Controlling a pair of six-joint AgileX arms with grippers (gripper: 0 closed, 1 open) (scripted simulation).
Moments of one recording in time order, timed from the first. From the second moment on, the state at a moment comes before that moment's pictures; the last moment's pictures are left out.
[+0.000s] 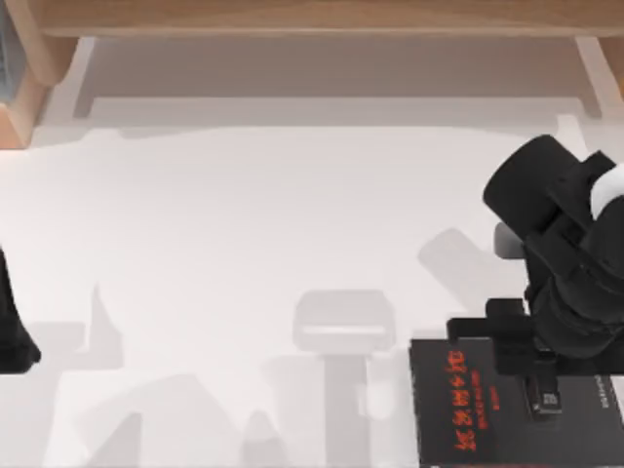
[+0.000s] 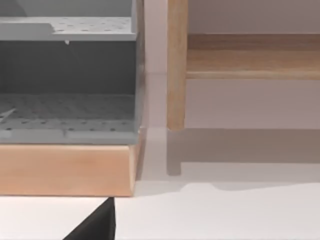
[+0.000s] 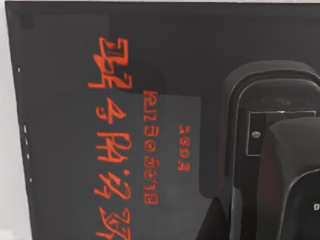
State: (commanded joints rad) left arm 0.00 0.00 0.00 0.00 0.00 0.00; right arm 0.61 1.53 0.97 -0.93 0.06 0.61
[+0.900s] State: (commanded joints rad) left arm 0.00 0.00 0.00 0.00 0.00 0.00; right arm 0.61 1.58 0.89 -0.80 0.06 0.61
